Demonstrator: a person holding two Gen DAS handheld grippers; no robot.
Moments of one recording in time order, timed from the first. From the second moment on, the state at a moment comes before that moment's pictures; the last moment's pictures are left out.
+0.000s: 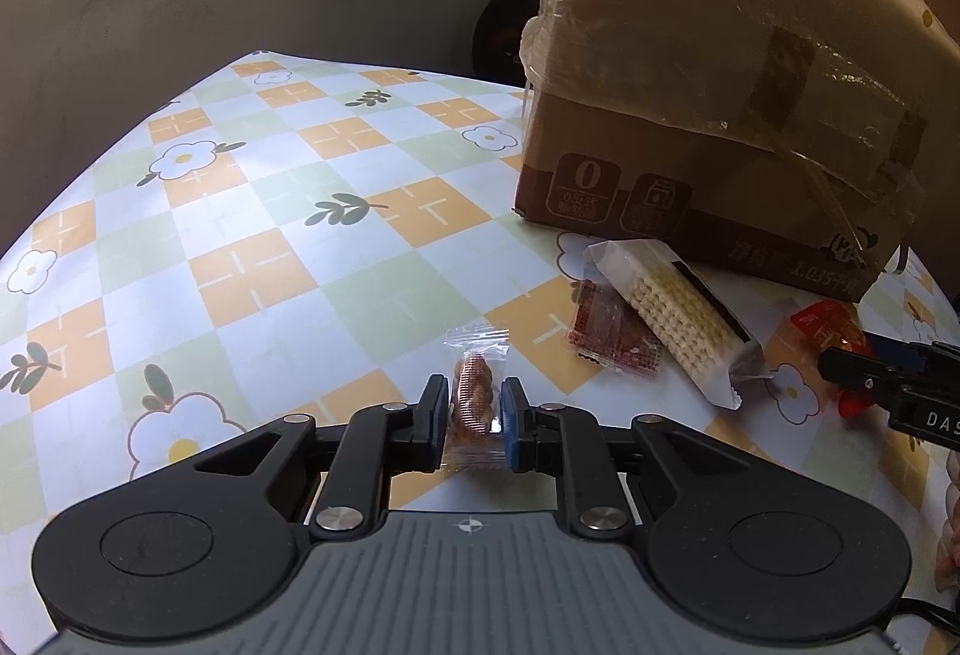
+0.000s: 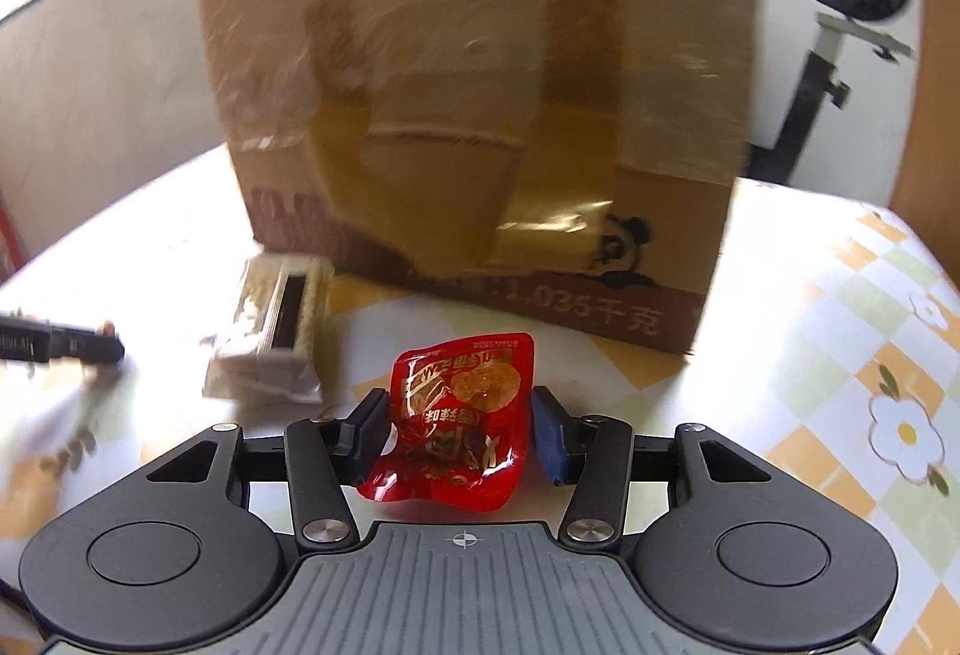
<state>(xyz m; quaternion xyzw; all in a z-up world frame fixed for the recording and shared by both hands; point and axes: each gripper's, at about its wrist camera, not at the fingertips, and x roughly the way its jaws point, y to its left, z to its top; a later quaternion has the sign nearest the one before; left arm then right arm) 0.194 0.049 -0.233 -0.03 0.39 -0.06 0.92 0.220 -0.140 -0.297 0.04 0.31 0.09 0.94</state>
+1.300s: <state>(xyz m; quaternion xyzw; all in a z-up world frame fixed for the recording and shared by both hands) 0.261 -0.039 -0.048 -0.03 0.16 -0.18 0.97 0.220 -0.243 -0.143 0.09 0.14 0.01 0.99</state>
